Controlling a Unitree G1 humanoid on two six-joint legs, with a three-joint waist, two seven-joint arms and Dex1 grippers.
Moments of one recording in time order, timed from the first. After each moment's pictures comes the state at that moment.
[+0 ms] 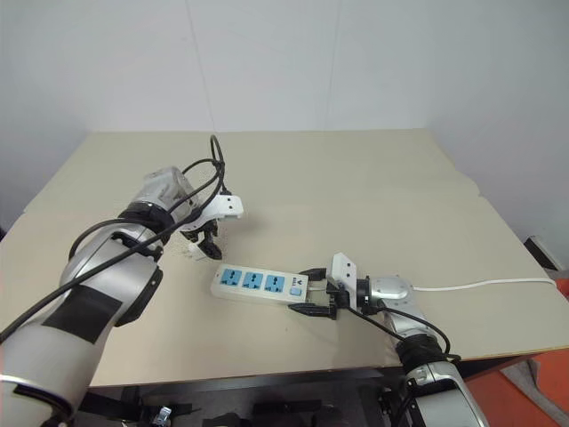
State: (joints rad) left arm -1.42 0.37 -0.53 1.36 0.52 0.30 -1.26; right arm -0.54 -0.37 0.15 0.56 0.19 -0.24 1.27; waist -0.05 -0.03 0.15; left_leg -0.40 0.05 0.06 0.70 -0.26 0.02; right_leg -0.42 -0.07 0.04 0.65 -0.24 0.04
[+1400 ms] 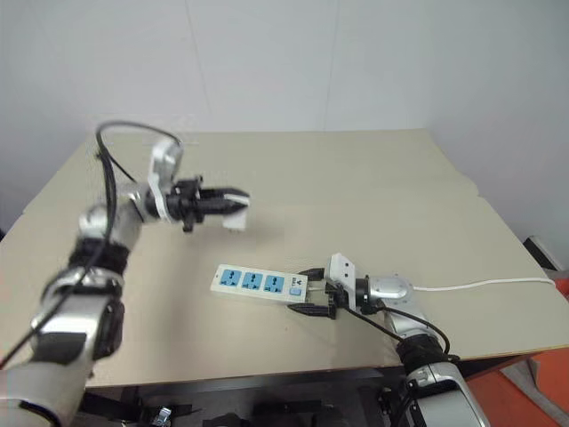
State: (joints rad) left arm -0.98 0.47 0.04 0.72 -0.48 0.33 -1.61; right arm -0.54 -0.38 0.17 0.54 0.18 -0.22 1.27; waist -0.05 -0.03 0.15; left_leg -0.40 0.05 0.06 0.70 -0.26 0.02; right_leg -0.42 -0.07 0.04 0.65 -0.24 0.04
